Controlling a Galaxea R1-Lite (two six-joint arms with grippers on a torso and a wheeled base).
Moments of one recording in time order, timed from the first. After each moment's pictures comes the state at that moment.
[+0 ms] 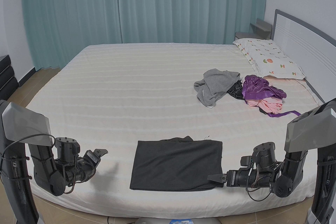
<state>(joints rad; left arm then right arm) -0.13 2.25 -0.27 -1.32 -0.08 -1.01 0.42 2.30 -0.32 -1.27 0.33 0.55</state>
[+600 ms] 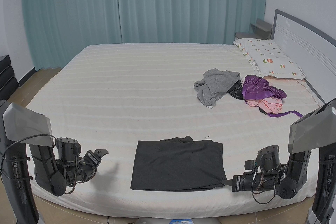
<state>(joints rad) -0.14 2.25 -0.28 -1.32 -0.07 -1.02 0.40 2.29 -0.25 -1.27 0.31 0.45</state>
